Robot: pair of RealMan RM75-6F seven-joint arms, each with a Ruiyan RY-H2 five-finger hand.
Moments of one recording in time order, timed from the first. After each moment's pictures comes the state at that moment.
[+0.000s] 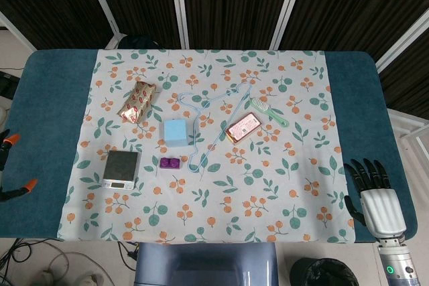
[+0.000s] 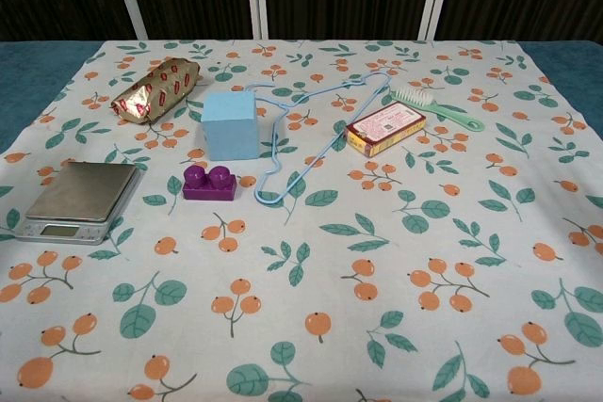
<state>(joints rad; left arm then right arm) -0.12 -1.06 -0.11 -1.63 1.39 1.44 -0.05 0.08 -1.23 0.04 -1.56 -1.61 1.54 -0.14</state>
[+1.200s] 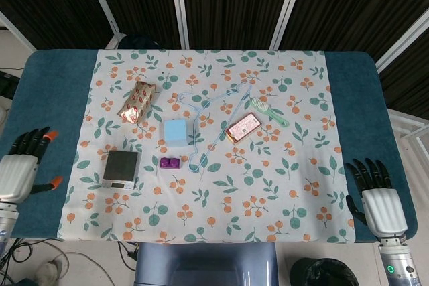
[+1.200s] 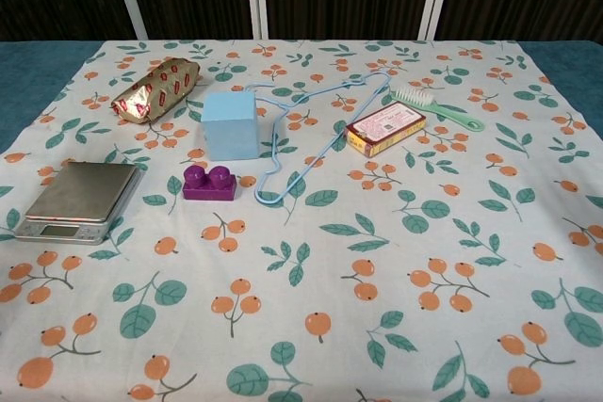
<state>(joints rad) -0.24 -1.05 -0.11 -1.72 1.41 1.28 0.15 0.08 -1.23 0.04 -1.56 -1.59 1.53 -0.14</state>
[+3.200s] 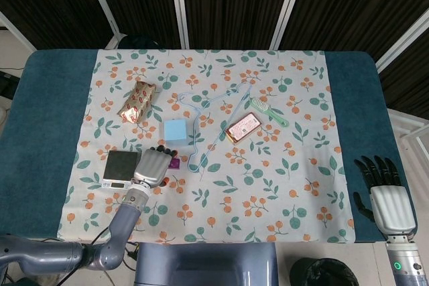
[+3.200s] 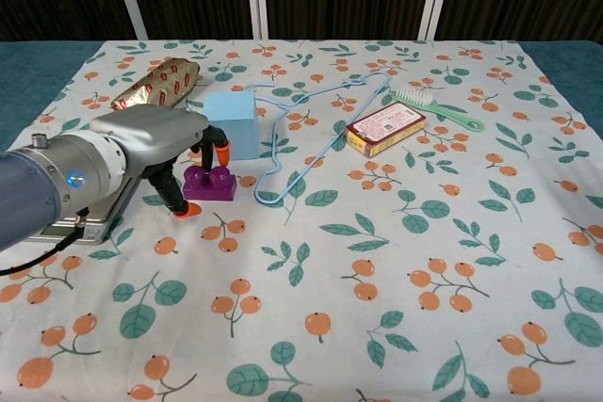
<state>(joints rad) -0.77 -1.72 -0.17 -1.61 0.76 1.12 0.92 0.09 -1.21 0.06 -1.54 -1.55 1.52 -0.10</state>
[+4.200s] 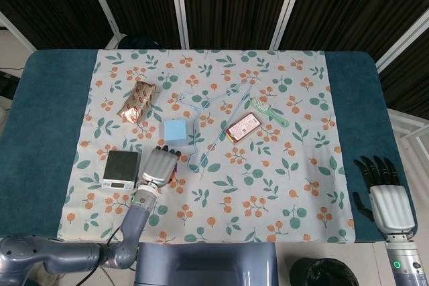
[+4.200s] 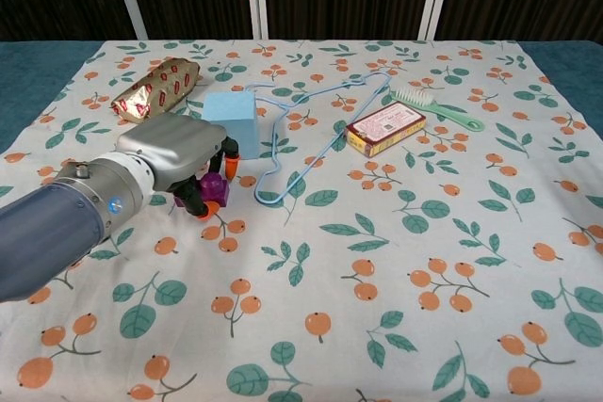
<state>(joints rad) -0.79 -1.86 -0.14 -1.41 0.85 1.18 0.90 0.09 -1.21 0.06 -1.54 -1.55 1.51 -0.09</state>
